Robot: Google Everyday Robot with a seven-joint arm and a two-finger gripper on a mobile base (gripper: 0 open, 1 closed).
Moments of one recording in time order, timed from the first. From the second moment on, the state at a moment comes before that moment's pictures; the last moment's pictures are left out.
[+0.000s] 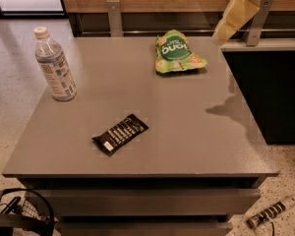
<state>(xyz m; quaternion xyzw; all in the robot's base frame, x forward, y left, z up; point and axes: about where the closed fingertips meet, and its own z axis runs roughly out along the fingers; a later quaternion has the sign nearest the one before) 0.619 -0.199 1.045 -0.50 0.80 -0.10 0.33</state>
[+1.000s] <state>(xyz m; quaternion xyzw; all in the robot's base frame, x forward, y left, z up) 0.709 -0.167 0.975 -0.43 0.80 0.01 0.42</state>
